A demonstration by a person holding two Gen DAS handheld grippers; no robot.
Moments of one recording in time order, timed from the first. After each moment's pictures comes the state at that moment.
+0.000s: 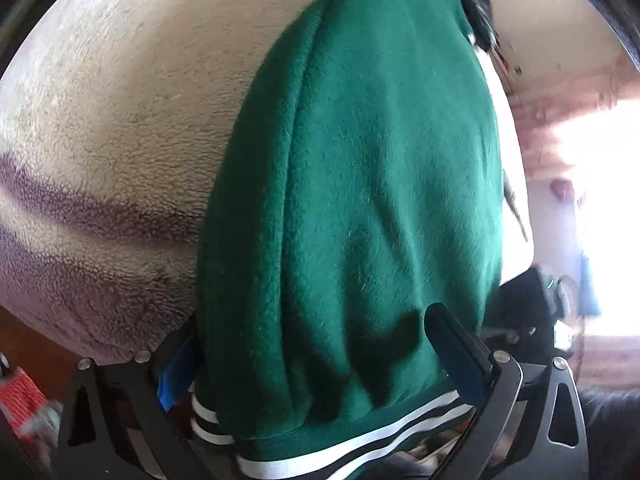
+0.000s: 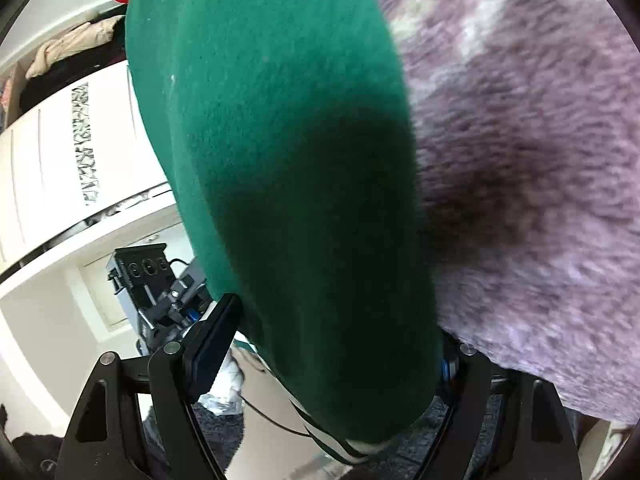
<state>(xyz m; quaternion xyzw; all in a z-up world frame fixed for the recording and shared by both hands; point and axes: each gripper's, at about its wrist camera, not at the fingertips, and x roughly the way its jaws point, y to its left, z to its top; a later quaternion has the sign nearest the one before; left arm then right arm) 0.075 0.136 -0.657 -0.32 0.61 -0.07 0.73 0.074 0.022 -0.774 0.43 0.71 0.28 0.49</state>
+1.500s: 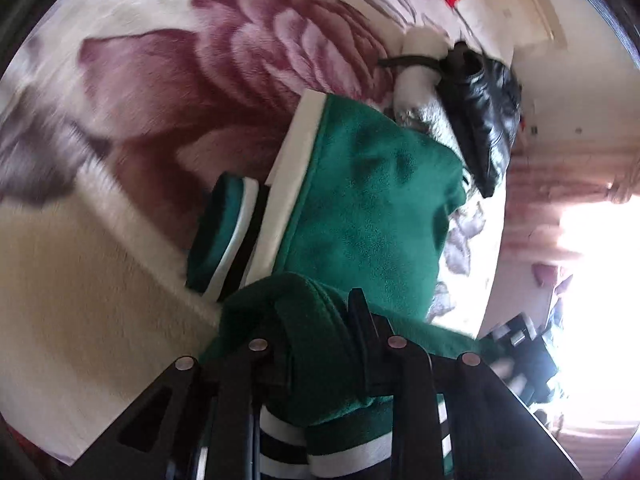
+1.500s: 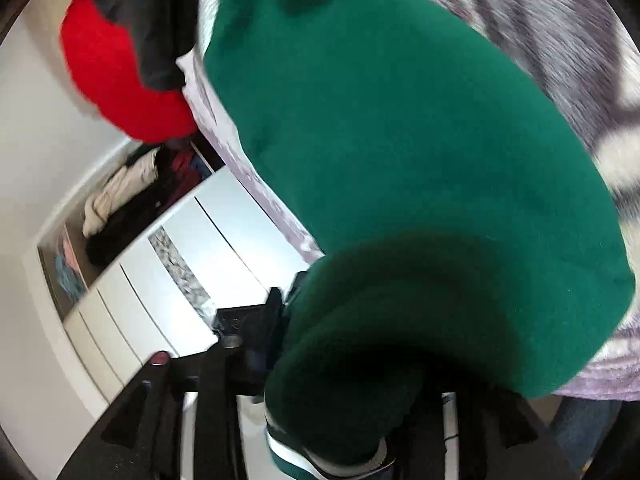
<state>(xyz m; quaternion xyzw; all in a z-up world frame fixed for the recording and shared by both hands) 0.404 0.187 -0.588 -0.36 0.63 -0.05 0.69 0.412 -0.012 -0.692 0.65 0.62 0.17 0.40</state>
